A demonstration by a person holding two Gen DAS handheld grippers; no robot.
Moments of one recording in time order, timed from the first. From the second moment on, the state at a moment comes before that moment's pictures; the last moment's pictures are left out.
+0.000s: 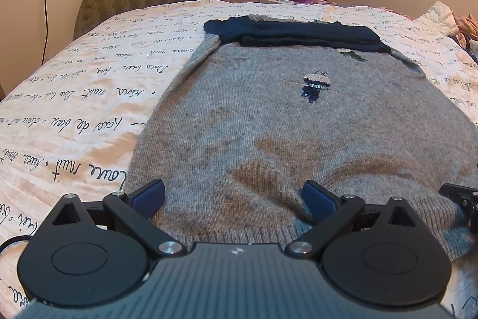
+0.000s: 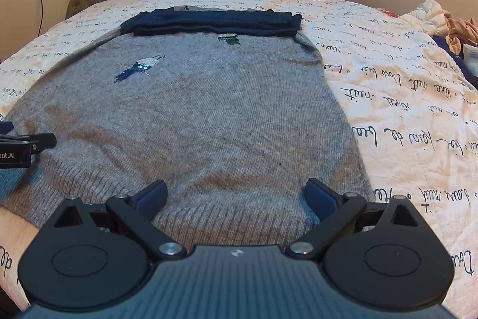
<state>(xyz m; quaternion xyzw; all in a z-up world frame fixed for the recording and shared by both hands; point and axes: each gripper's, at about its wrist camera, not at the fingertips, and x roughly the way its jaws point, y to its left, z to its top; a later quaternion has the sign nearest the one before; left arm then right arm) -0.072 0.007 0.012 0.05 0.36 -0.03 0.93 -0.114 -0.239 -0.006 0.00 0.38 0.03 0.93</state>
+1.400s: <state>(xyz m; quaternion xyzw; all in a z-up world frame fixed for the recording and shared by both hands) -0.096 0.038 0.037 0.03 0.34 -0.04 0.94 -0.144 -0.259 0.019 0.04 0.32 0.06 0.94</state>
